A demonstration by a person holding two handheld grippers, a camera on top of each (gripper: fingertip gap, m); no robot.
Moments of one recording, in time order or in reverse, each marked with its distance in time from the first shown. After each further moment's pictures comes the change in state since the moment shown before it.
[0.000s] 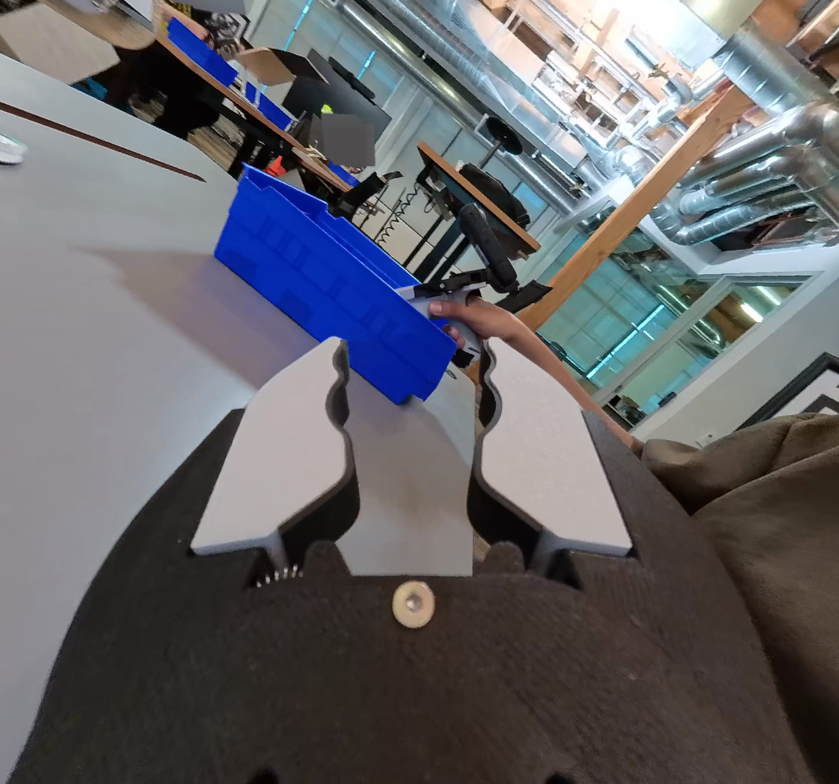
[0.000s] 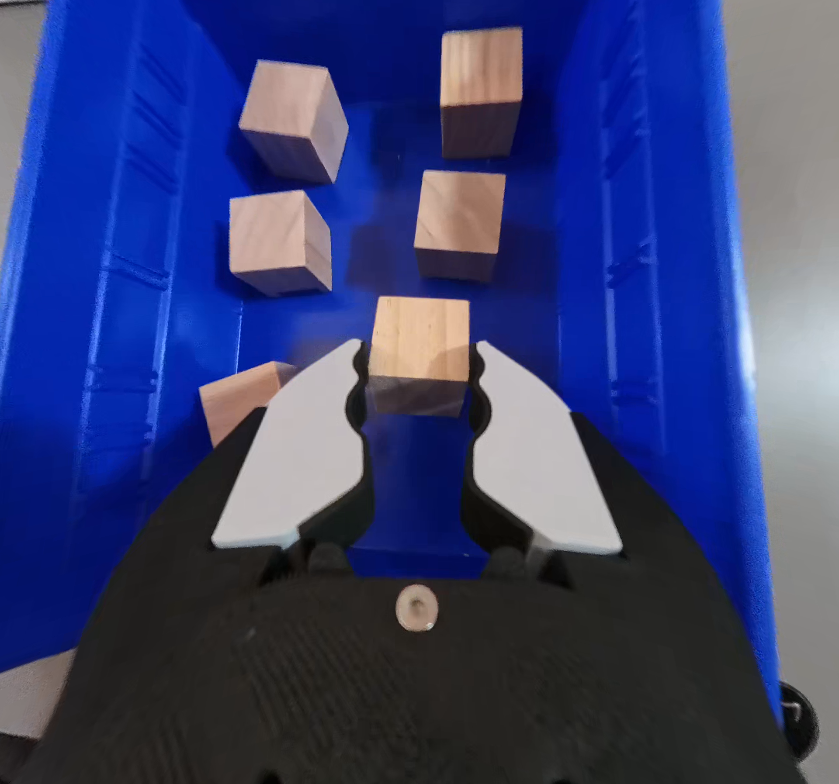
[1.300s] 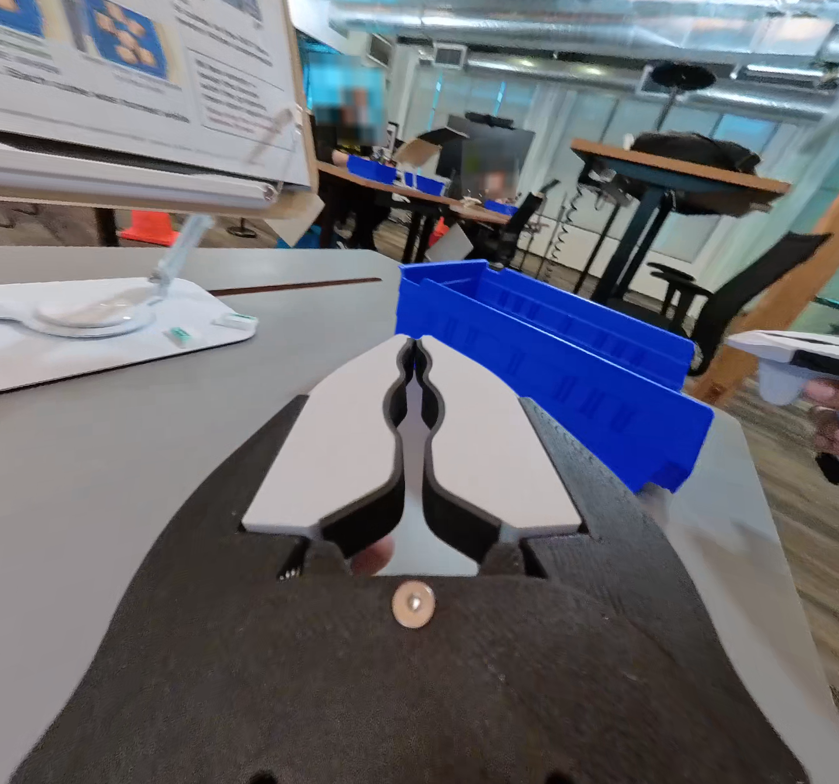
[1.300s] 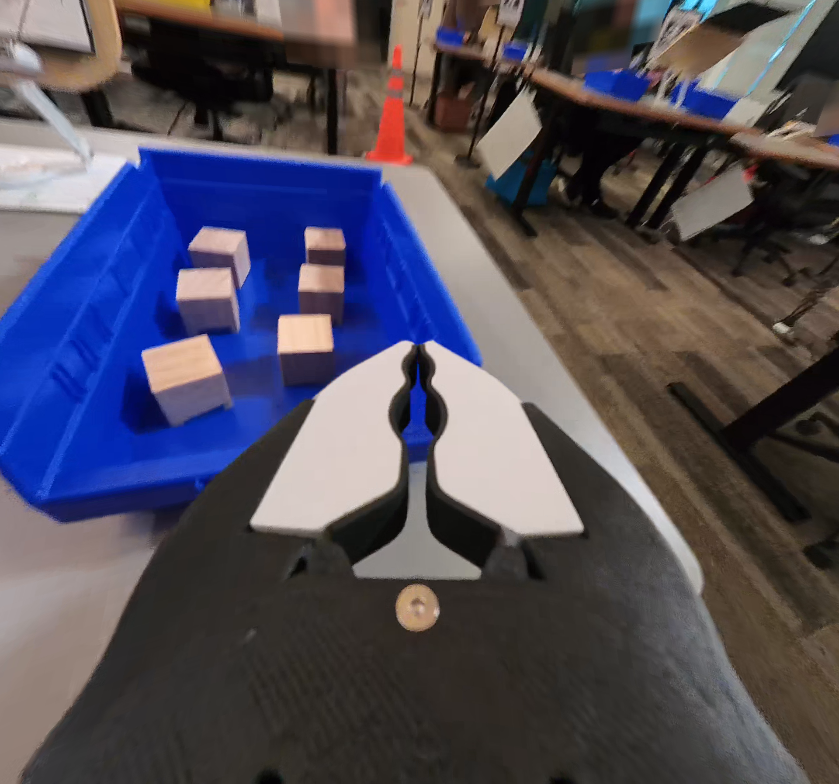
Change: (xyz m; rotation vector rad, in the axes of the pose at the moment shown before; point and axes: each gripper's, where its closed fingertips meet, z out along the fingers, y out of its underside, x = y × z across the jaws) left arm -0.073 -0.042 0.072 0.074 -0.332 0.464; right arm 0.031 0.039 -0.141 0.640 0.401 -0.076
